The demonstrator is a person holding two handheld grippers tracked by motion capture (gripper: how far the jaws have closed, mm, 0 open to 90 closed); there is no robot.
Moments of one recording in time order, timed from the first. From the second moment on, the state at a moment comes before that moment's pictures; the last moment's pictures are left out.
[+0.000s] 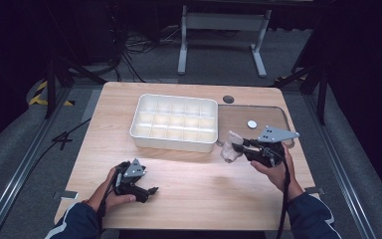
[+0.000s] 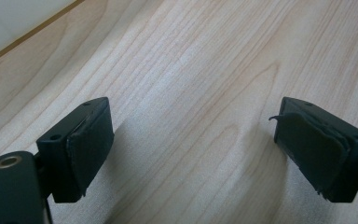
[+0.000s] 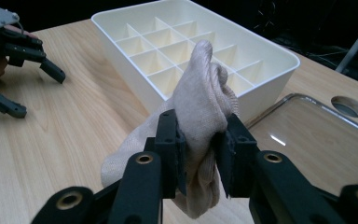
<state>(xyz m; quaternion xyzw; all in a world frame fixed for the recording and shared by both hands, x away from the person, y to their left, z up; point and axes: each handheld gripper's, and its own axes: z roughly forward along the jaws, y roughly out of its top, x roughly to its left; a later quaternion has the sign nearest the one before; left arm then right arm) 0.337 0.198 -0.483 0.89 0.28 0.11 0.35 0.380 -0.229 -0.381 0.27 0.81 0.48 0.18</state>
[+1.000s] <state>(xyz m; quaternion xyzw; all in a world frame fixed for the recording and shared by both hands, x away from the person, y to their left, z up) 0.337 0.198 -0.483 0.89 0.28 0.11 0.35 0.423 -0.188 -0.354 0.25 0.82 0.47 0.22</state>
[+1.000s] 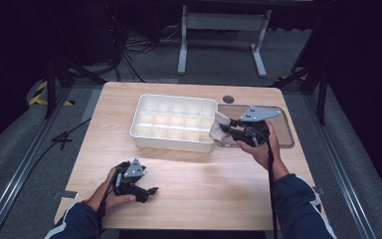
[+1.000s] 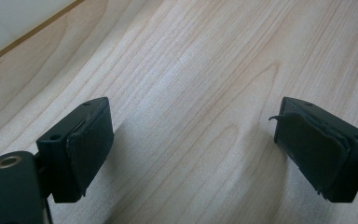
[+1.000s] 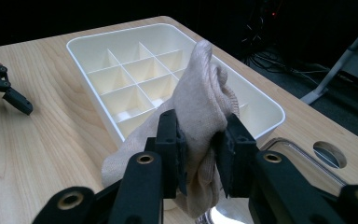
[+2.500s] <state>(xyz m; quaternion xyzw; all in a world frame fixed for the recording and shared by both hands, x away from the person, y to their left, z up) 0.337 0.198 -0.483 0.89 0.28 0.11 0.35 0.465 -0.114 -0.376 0.23 0.85 0.43 0.20</state>
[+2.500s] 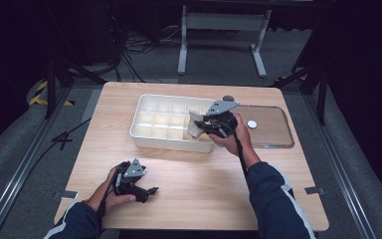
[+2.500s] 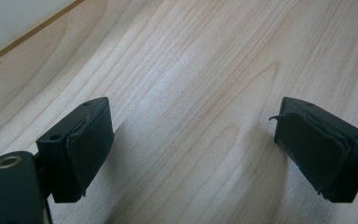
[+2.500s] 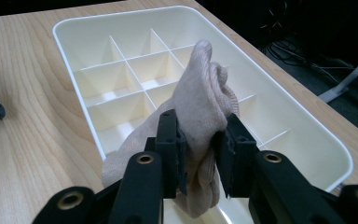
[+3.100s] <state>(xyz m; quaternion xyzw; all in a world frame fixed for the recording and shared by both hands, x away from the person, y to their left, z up) 0.336 0.198 -0.483 0.89 0.28 0.10 0.35 0.470 -0.082 -0.397 0.20 0.88 0.36 0.23</state>
